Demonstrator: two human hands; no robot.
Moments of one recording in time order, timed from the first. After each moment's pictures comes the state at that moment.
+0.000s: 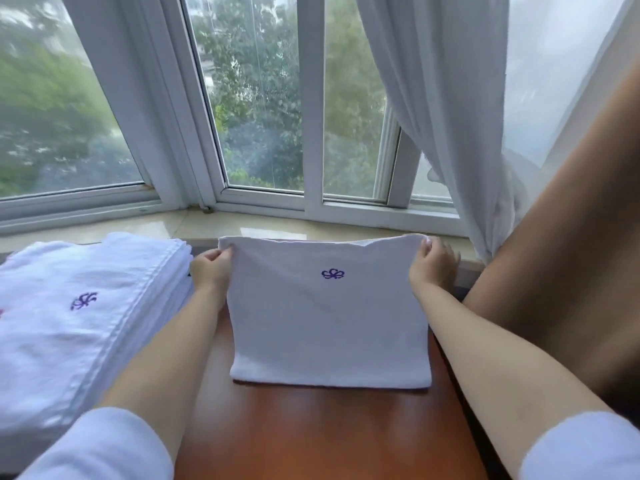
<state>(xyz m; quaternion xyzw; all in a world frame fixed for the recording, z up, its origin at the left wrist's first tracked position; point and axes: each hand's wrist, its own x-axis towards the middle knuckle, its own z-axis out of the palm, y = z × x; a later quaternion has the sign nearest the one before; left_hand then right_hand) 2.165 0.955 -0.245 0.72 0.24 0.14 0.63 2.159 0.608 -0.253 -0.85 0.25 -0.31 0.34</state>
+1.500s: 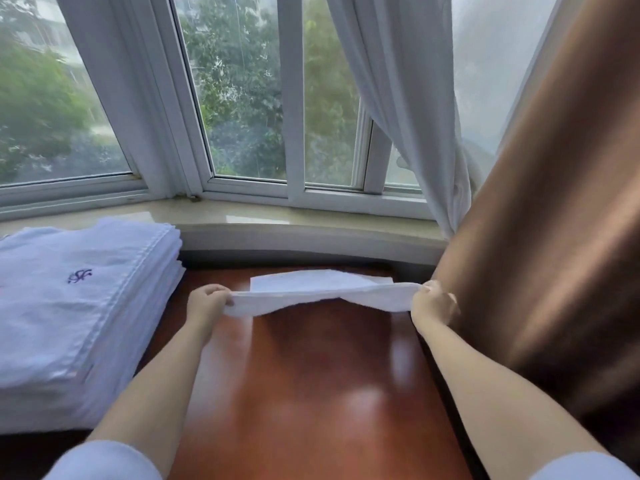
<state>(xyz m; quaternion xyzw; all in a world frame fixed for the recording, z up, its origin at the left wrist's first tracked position) 2.065 0.950 -0.289 0.78 0.19 0.06 0.60 2.036 0.577 -0.290 -0.86 0.36 -0.15 0.33</state>
